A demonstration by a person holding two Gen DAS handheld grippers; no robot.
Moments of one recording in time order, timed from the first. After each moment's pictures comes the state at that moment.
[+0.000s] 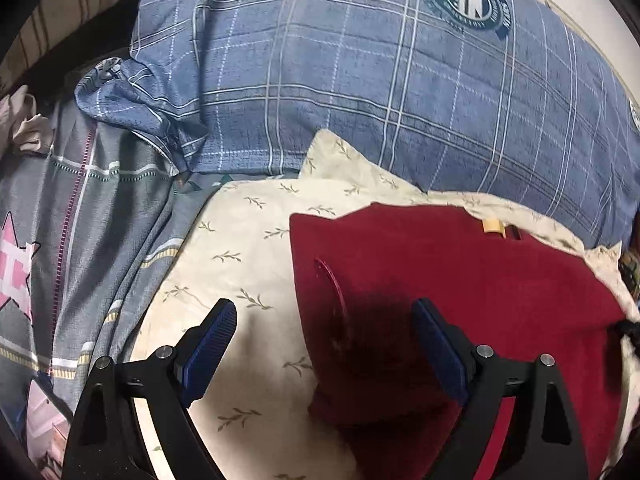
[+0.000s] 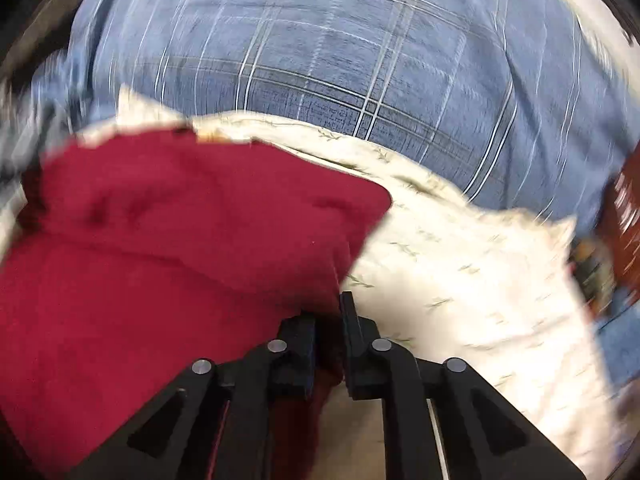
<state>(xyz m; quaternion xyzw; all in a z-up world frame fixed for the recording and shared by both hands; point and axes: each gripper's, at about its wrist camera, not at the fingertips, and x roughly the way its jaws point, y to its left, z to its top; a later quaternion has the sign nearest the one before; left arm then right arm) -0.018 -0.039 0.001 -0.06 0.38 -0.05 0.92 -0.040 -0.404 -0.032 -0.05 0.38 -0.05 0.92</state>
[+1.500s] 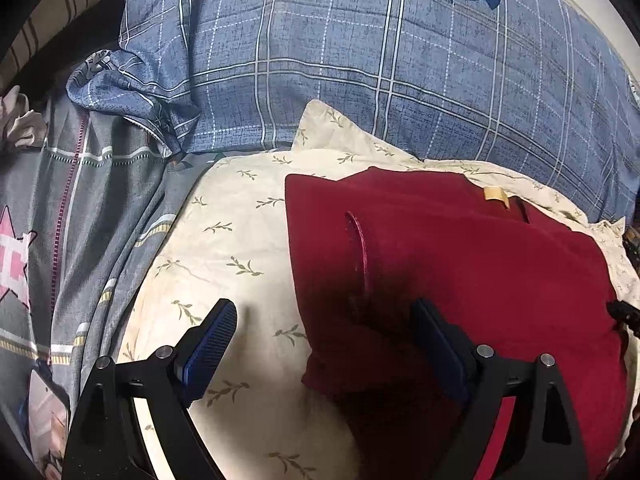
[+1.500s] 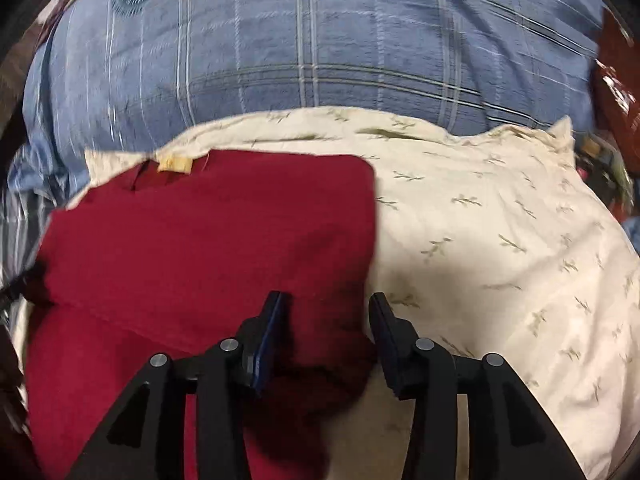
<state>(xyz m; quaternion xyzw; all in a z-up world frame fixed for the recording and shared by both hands) -0.024 -0.046 -0.008 -0.04 0.41 -0.06 0.91 -0.051 -0.443 -0.026 0.07 0.41 -0.08 0.91</state>
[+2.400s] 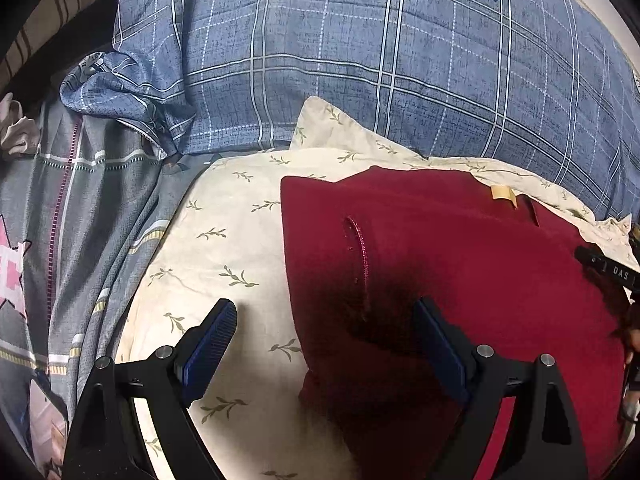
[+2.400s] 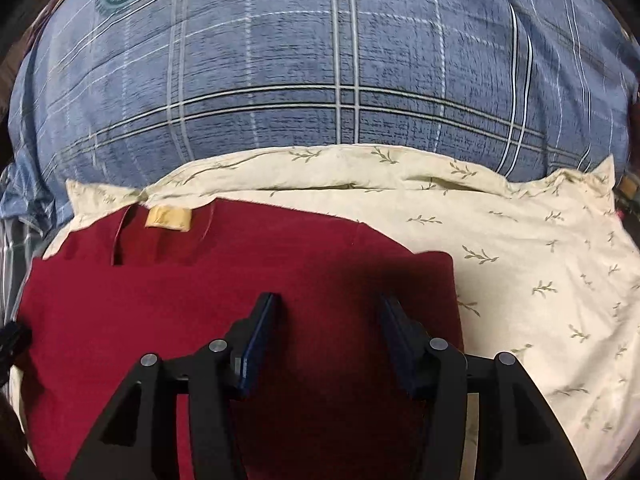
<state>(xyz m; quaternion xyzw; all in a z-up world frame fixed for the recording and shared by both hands) -0.005 -0.055 -0.014 -0.03 0.42 -0.05 0.91 0.036 -0.419 -0.044 0.07 0.39 -0.08 0.91</state>
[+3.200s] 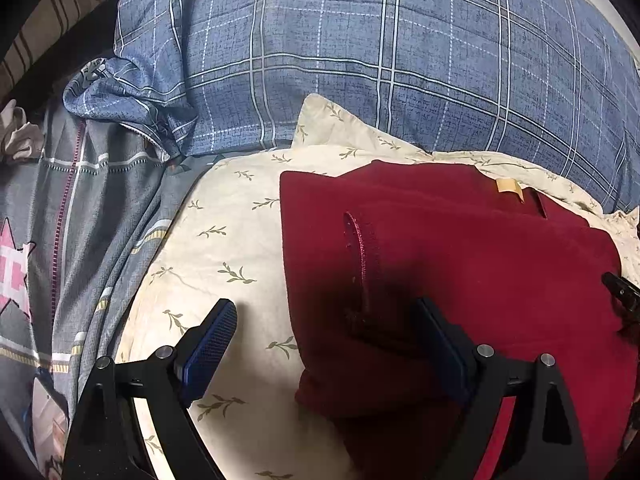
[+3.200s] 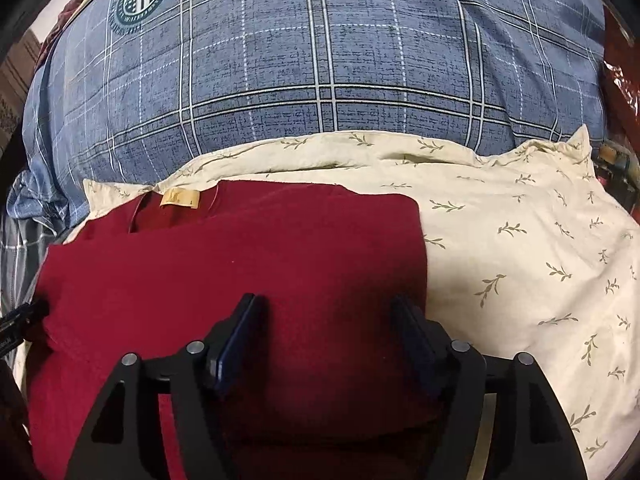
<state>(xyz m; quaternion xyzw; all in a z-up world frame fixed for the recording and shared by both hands) -0.009 -0.060 -0.018 -0.01 0.41 -0.04 0.91 -0.016 -0.424 -0.049 0.08 0.35 -0.08 0.93</state>
